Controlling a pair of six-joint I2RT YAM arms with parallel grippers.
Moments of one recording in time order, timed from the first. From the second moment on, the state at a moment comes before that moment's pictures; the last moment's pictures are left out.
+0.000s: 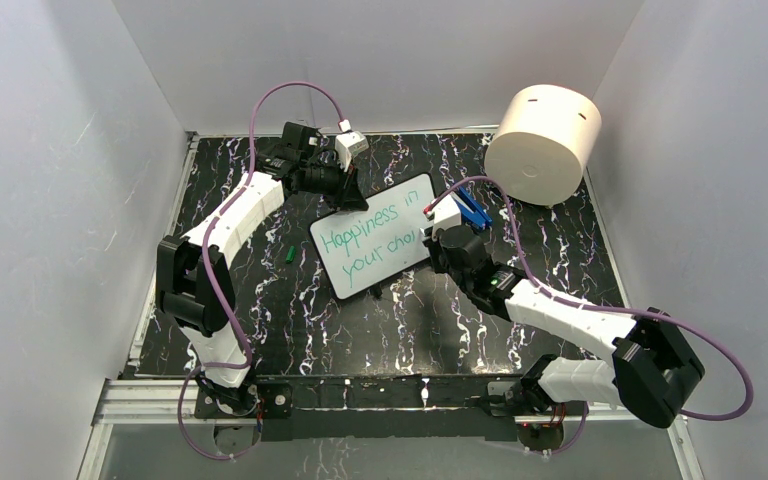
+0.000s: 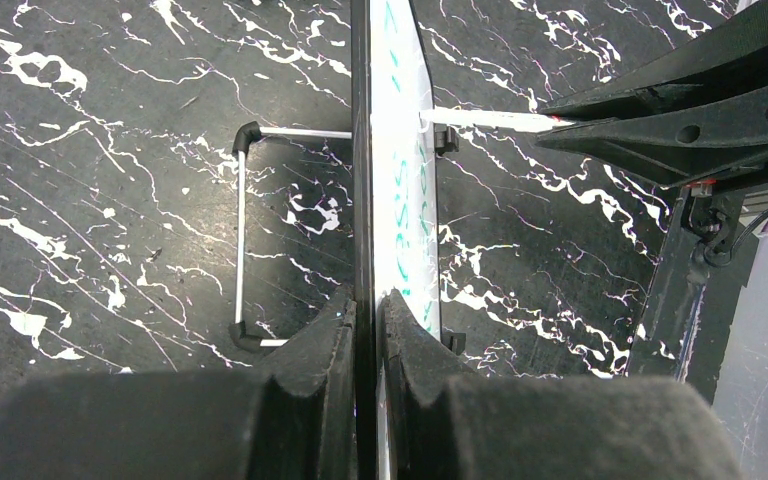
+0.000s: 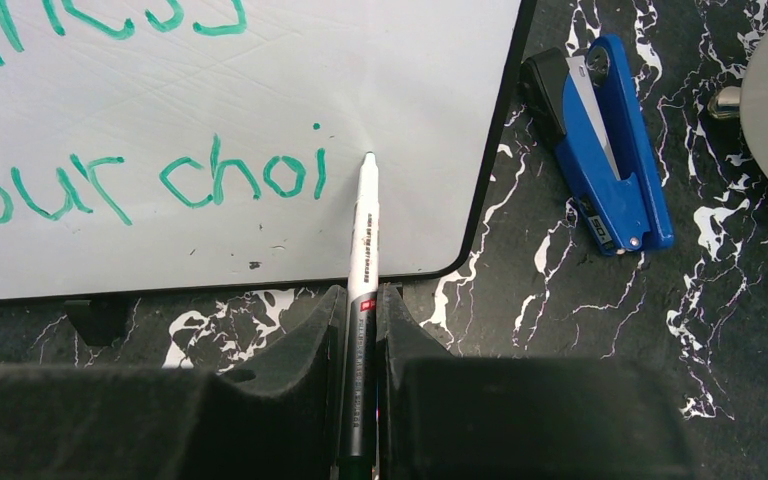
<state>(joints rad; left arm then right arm) -0.36 1.76 1.51 -0.60 0.77 0.27 0.81 1.21 0.66 0.06 0.37 0.08</state>
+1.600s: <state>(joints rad) -0.36 1.77 1.51 -0.59 0.77 0.27 0.81 1.20 0.66 -0.01 0.37 0.08</state>
